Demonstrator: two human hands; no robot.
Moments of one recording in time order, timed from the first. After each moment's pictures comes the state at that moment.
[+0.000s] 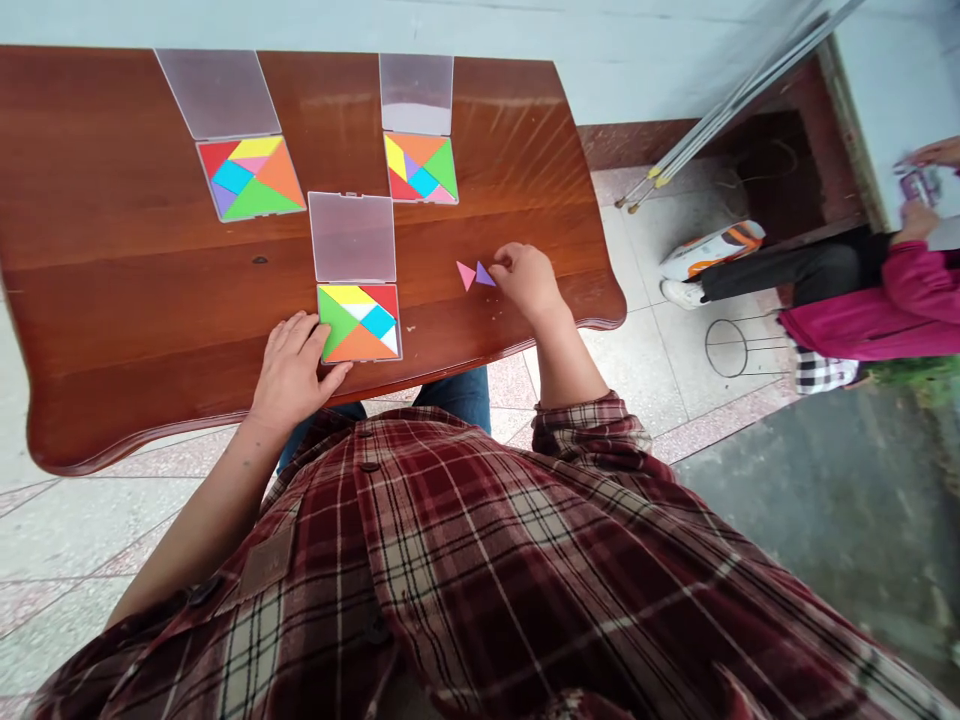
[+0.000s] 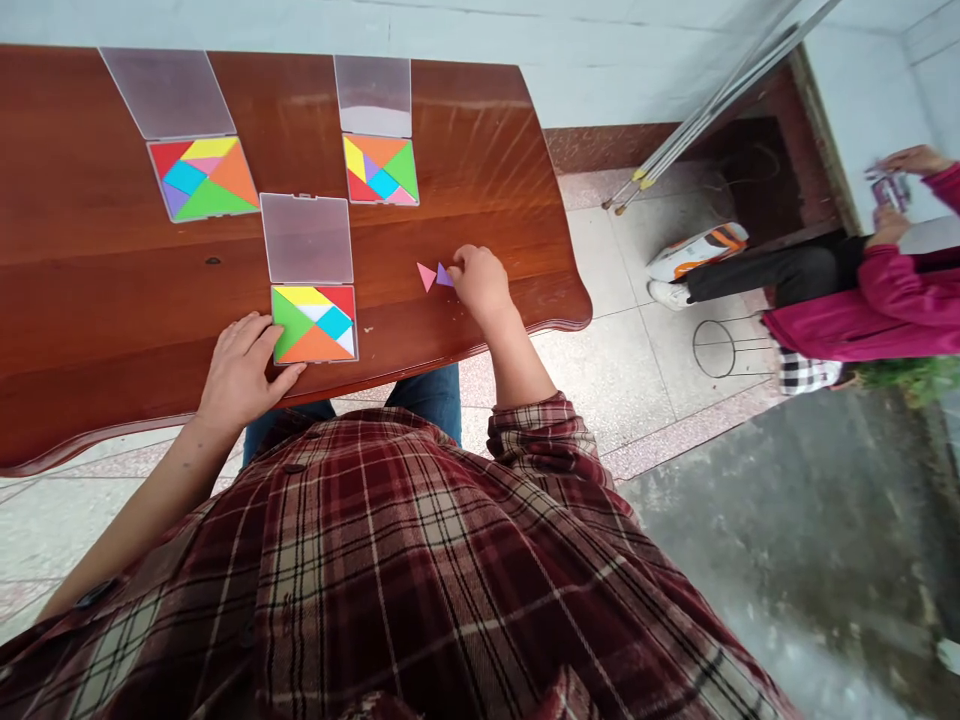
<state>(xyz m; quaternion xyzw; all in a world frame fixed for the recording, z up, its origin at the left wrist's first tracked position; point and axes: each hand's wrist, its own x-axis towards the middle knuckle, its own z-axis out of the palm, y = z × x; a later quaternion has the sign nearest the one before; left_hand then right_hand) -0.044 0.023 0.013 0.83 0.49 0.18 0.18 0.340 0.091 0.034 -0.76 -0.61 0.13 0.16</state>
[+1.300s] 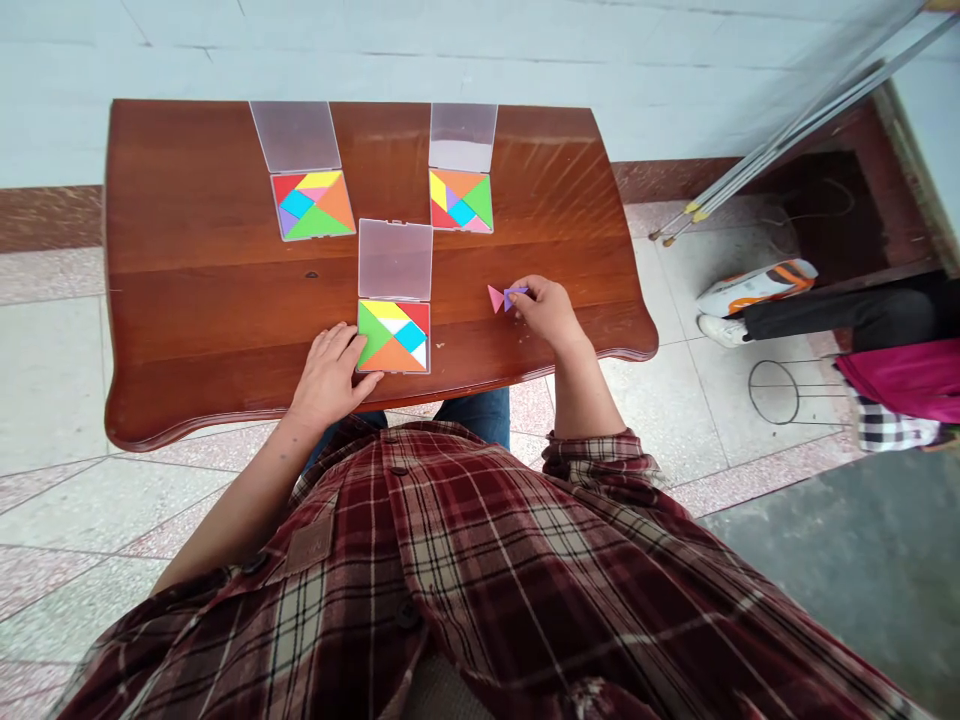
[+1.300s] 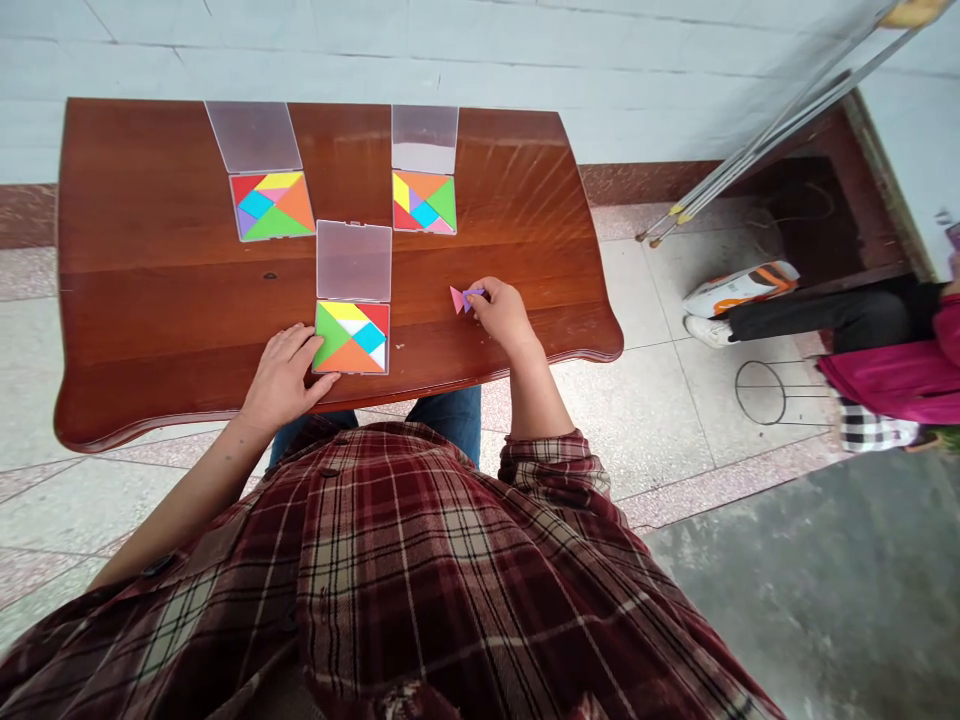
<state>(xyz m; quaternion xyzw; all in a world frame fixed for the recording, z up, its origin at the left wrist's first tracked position) -0.041 0.018 0.015 0.83 0.50 0.17 0.17 0.321 0.079 0.047 -0.72 -0.55 0.32 0.28</state>
